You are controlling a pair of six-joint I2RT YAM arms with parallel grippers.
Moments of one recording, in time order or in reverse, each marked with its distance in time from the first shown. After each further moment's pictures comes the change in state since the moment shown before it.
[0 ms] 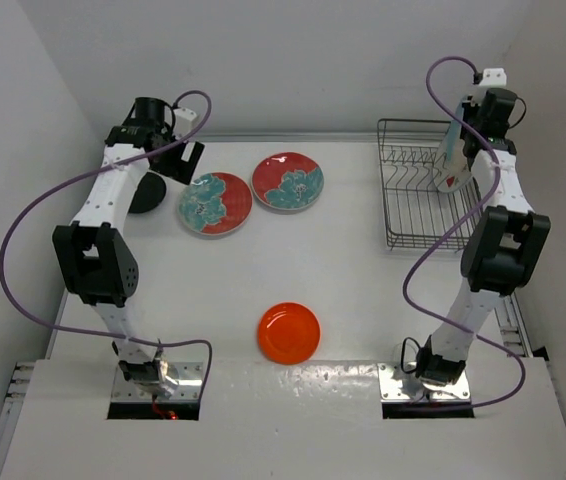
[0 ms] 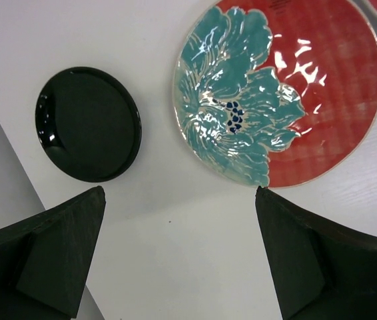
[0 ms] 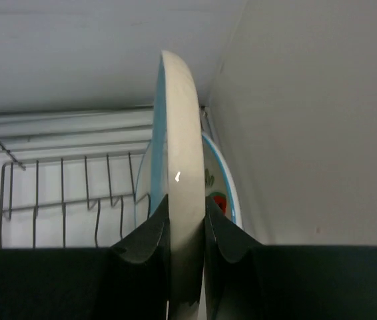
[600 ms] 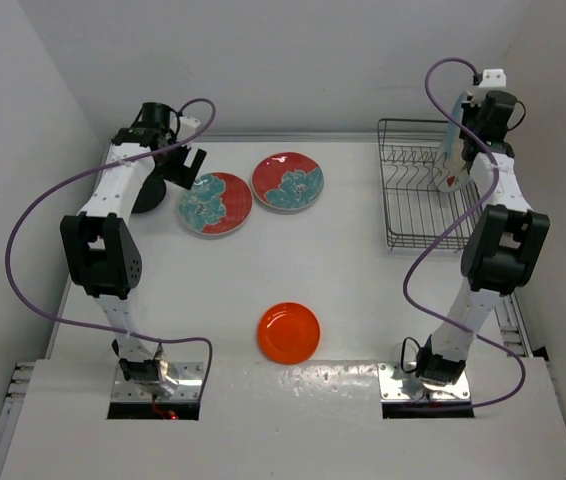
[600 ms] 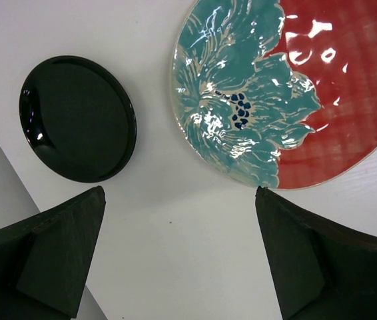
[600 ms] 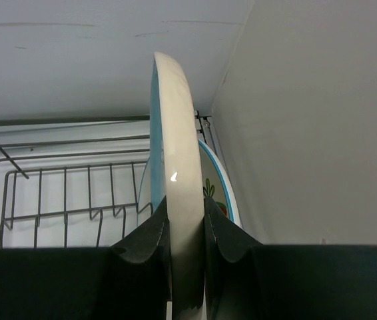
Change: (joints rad) left arm 0.000 0.079 -0.003 -0.001 -0.028 0.018; right arm -0.016 0.024 -0.045 0.099 -0.043 0.012
